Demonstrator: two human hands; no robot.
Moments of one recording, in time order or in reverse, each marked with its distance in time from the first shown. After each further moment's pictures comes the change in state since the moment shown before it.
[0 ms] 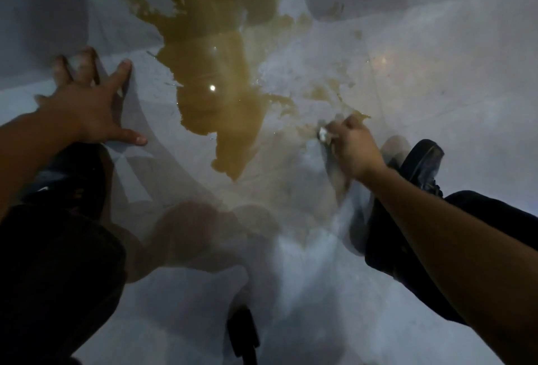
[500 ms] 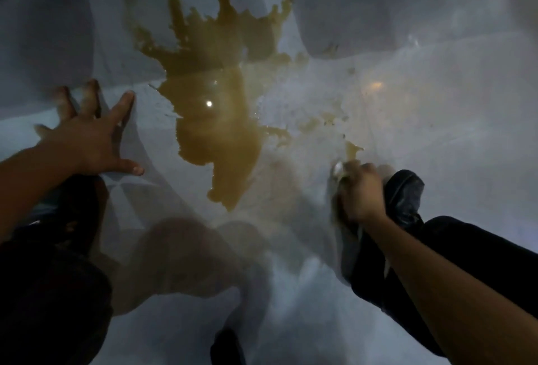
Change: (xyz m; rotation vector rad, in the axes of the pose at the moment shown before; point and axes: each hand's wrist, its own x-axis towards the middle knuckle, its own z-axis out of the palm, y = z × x) left_hand -0.005 0.004 -0.004 -0.078 -0.045 -0.012; right_hand -0.019 0.006 0.002 0.104 0.044 0.313
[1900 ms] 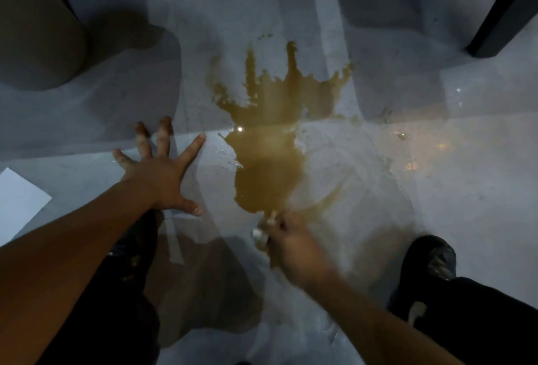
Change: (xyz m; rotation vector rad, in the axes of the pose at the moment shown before) left_hand -0.023 0.028 -0.038 0.055 -0.135 -0.071; right_hand -0.017 -0.174 0.065 0.066 -0.211 -0.655
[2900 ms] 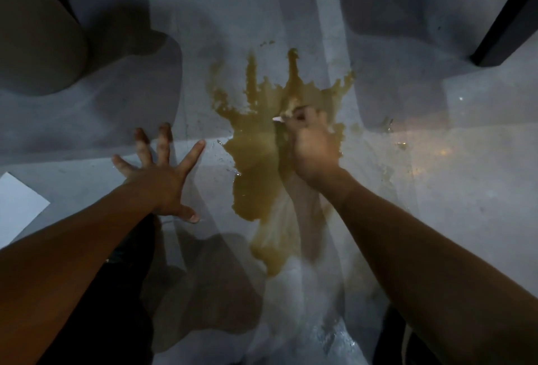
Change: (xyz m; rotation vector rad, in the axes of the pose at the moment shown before) left_hand 0.004 0.008 -0.008 -0.014 -0.113 -0.061; right_hand 0.159 0.046 -0.105 -0.216 0.284 0.084
